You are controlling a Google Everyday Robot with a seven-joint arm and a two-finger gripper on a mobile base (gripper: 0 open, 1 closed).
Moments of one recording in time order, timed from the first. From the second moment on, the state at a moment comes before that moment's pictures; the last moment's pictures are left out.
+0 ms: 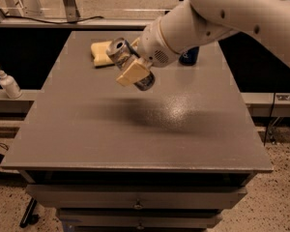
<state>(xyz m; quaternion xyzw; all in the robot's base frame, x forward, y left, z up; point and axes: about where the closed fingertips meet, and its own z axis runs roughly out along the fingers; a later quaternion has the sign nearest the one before) 0.561 0.048 0.924 -0.64 0.65 0.19 0.37</state>
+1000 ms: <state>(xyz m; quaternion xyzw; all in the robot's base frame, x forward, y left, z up) 0.511 0.082 0.871 -0.72 0.63 0.18 0.24</state>
